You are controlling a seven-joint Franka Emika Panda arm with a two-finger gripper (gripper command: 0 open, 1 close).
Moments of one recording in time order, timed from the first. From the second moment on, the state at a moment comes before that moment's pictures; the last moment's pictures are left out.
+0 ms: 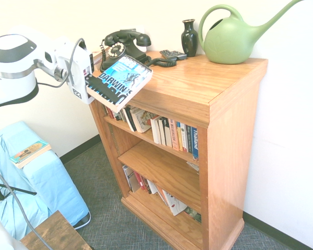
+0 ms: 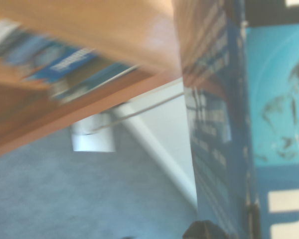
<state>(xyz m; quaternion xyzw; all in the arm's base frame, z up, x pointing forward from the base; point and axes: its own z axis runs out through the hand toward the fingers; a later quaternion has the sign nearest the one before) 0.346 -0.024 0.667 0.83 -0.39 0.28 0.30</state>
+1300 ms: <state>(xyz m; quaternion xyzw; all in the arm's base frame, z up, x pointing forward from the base) 0.435 0.035 0.405 0.93 -0.33 0.18 0.05</state>
